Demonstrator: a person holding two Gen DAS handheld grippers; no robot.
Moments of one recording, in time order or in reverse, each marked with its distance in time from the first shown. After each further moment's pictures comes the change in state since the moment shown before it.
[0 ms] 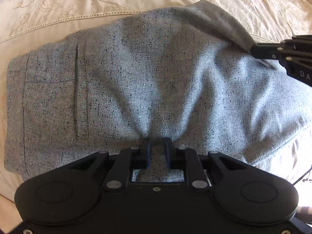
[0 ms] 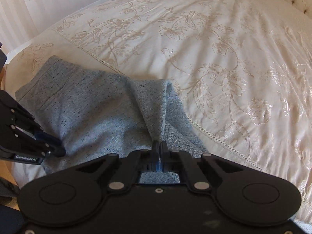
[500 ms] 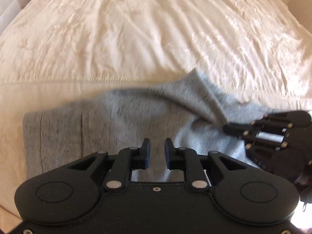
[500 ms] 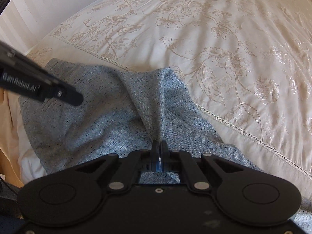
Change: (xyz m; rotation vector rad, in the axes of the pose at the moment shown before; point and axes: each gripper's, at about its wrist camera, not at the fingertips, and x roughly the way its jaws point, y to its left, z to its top) left arm -0.055 -0.027 0.081 -0.013 -0.159 -0.031; right arm 0.012 -0.006 -0.009 0.093 0.030 0.054
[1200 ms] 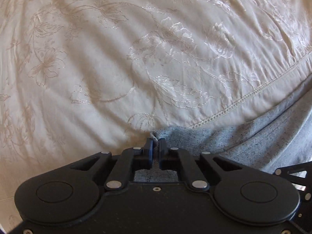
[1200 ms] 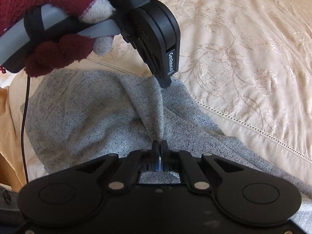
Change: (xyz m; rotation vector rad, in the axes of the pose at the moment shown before) left arm 0.095 -0.085 0.089 0.419 0.185 0.082; right arm -0.005 -0.006 -0.007 0.081 -0.030 0.007
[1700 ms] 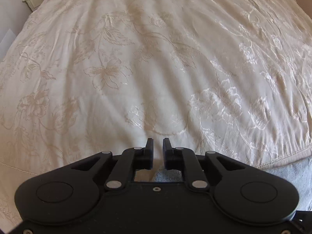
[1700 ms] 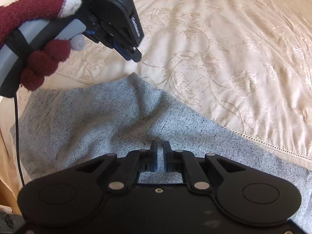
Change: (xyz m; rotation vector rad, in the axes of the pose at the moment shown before) left arm -0.035 0.049 -0.005 -0.385 -0.207 0.063; right arm -0.005 -0.020 0.008 0.102 -0.040 -0.073
